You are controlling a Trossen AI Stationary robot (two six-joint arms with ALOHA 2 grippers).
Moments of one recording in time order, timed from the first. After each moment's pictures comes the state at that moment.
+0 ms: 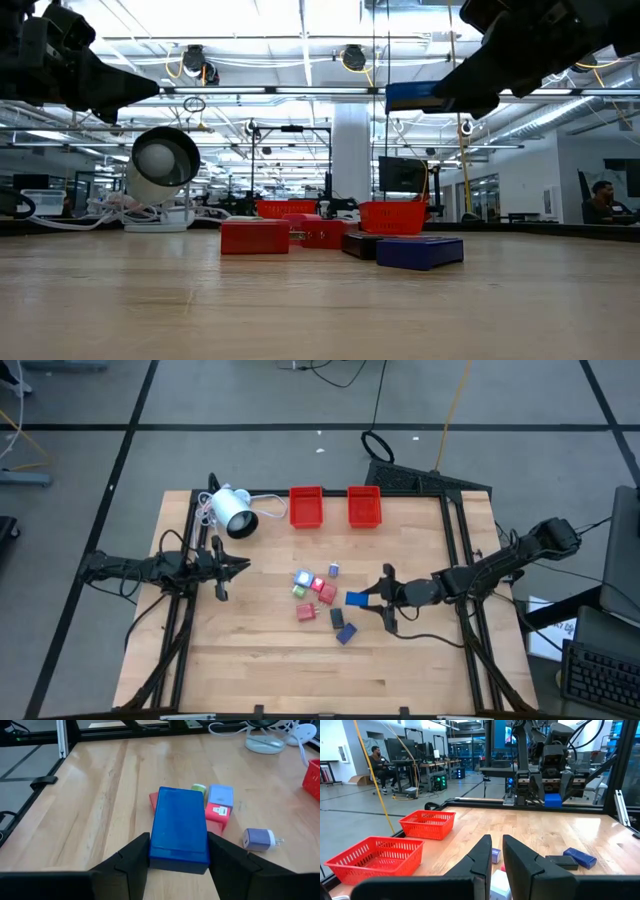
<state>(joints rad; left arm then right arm) -0.14 0.03 0.02 0.06 -0.32 0.02 0.34 1.20 0.51 0.26 0.30 0.23</state>
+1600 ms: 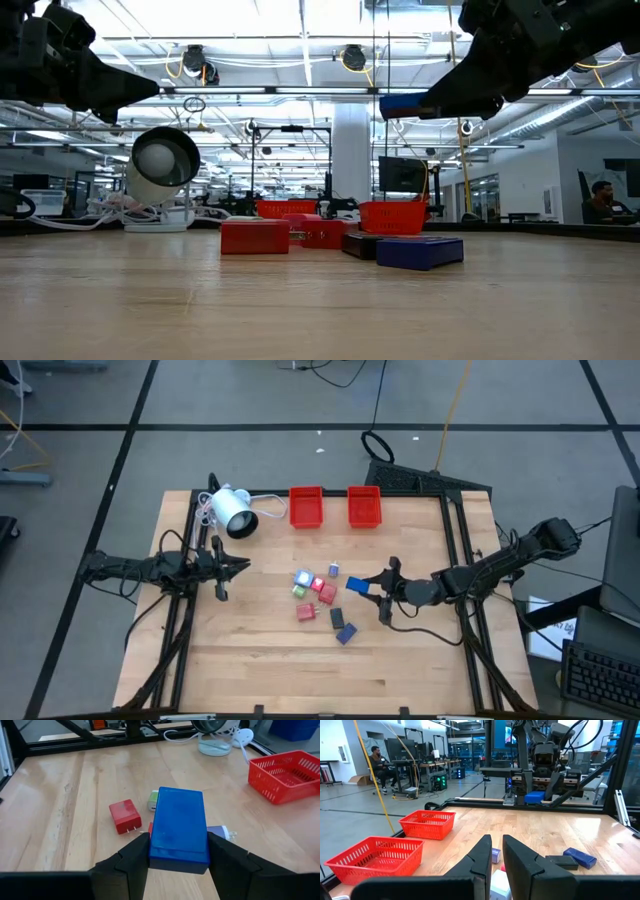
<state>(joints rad) -0.14 0.03 0.02 0.06 -0.32 0.02 0.34 1.20 0.51 0.24 0.50 0.30</state>
